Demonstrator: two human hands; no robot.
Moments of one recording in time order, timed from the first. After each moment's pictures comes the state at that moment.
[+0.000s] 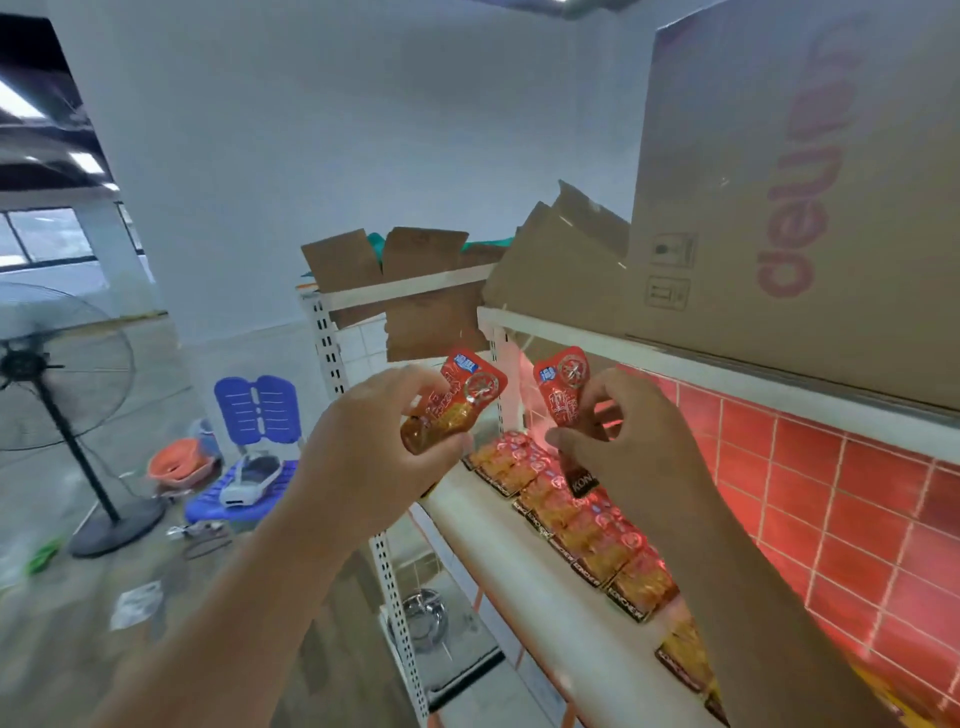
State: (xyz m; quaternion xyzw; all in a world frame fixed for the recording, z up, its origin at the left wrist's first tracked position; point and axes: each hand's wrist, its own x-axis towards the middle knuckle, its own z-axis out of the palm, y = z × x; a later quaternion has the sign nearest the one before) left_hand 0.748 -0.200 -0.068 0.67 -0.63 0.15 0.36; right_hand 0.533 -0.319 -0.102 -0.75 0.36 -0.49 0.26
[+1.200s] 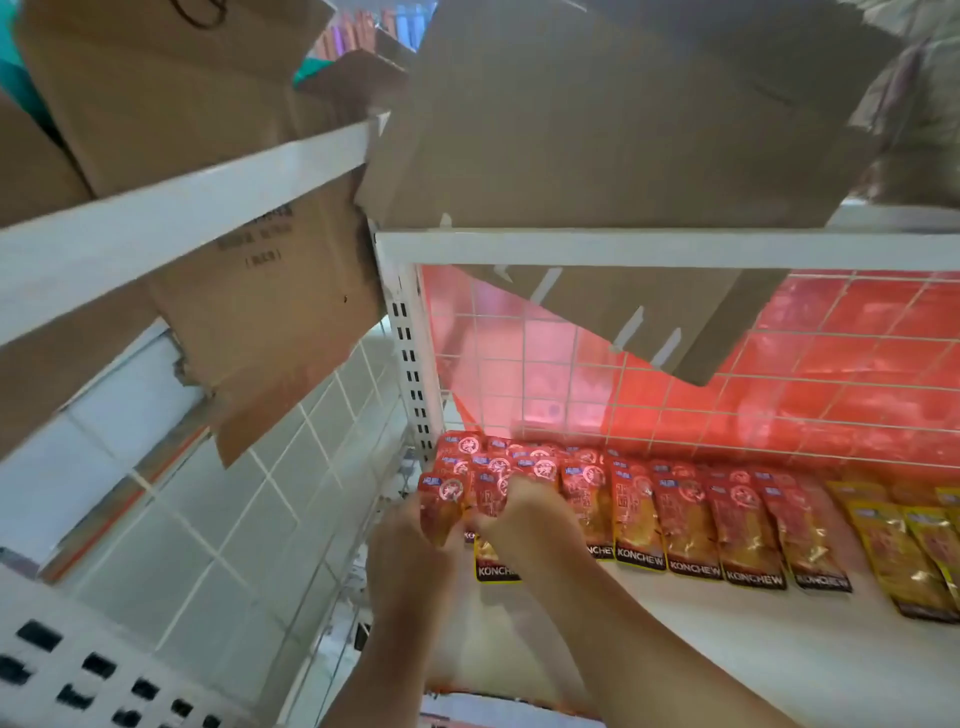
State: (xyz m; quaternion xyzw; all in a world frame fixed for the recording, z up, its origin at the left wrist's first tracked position) left_hand 1.024 -0.624 -0.381 0.63 -0.67 -0.20 0.32; right_hand 0.886 -0.594 -0.339 -0.50 0.81 -0.21 0.20
